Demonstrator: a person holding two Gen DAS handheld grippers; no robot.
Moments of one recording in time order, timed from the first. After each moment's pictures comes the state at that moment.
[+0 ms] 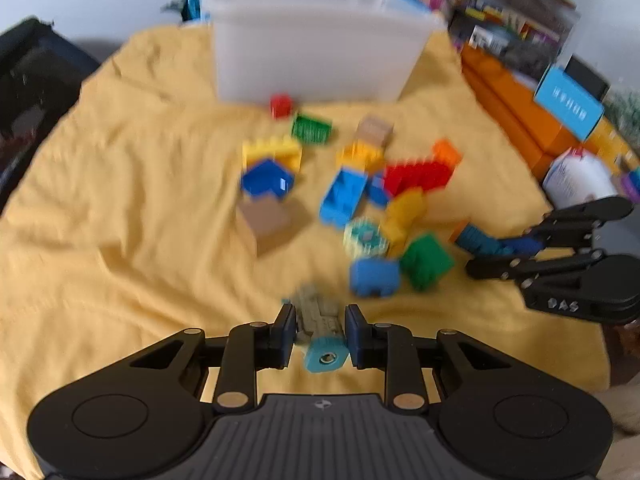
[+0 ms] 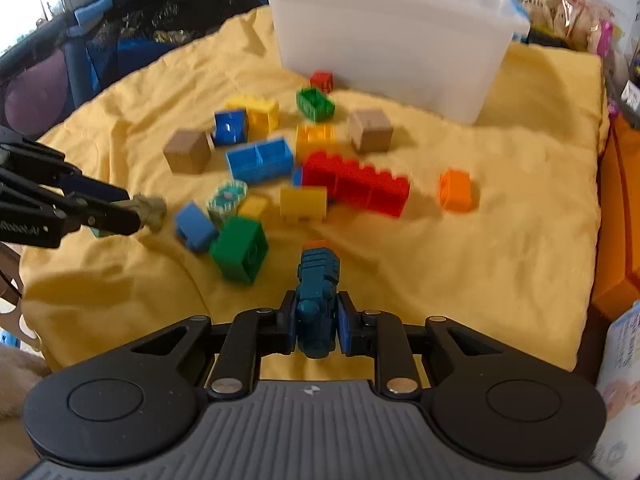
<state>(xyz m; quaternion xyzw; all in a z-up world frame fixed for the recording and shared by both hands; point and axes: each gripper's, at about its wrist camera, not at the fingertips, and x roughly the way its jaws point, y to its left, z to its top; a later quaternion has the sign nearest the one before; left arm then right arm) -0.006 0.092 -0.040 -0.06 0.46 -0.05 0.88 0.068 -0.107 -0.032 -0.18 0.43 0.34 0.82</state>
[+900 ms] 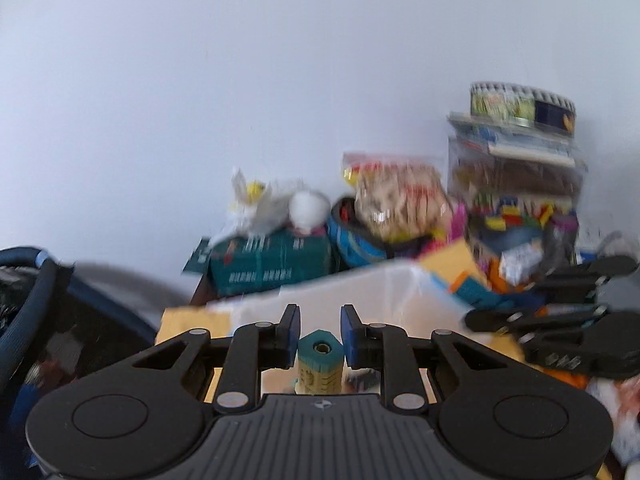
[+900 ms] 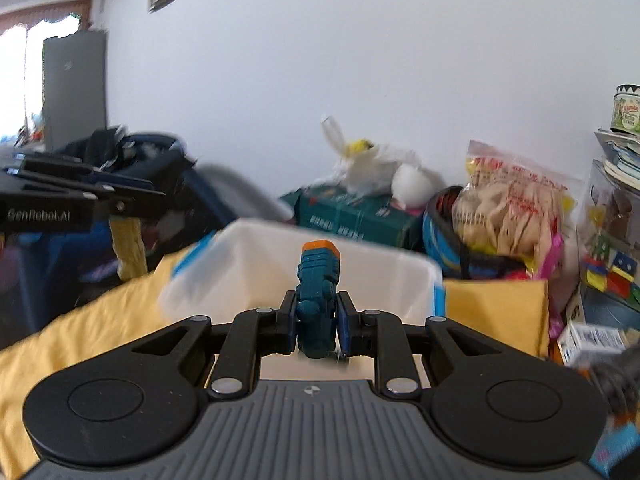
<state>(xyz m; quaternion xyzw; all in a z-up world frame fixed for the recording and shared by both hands) 0.139 0.113 0.131 0.02 0.21 -0.03 0.98 0.201 -0.062 0.115 -0.11 0.22 0.32 0.92</state>
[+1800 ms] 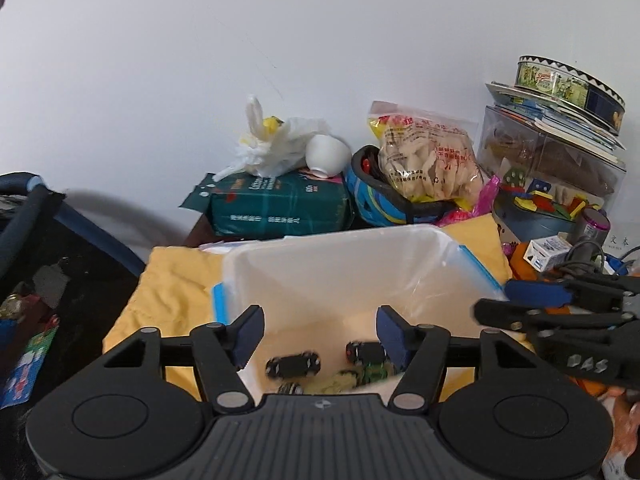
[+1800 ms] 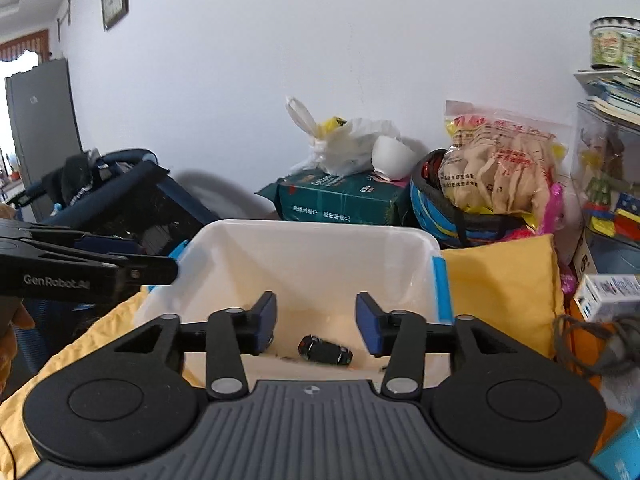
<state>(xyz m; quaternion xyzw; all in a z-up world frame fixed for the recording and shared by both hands) 0.163 0.134 0.092 -0.04 0.29 0.00 0.95 0.207 -0.076 0.098 -0.04 0.26 0.30 0.92</state>
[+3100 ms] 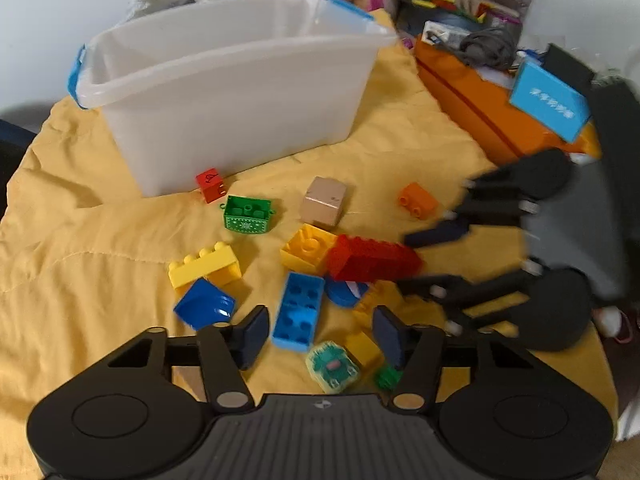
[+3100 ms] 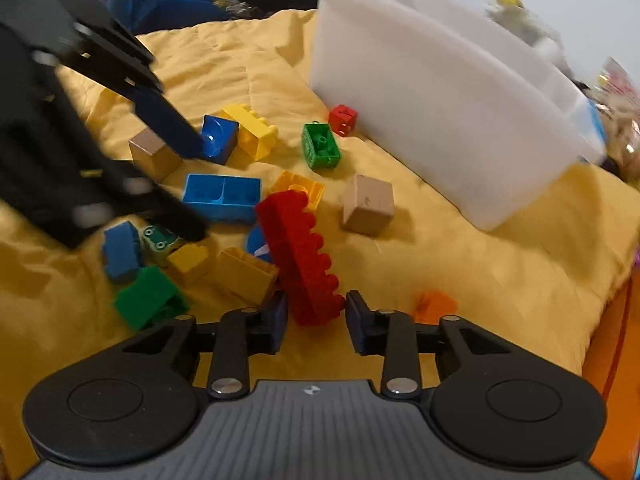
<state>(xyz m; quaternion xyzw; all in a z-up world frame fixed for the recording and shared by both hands) 0.086 0.056 -0.038 0.01 0.46 -0.12 0.88 0.115 -0.078 -0.038 -0.33 0.35 0.40 0.78</state>
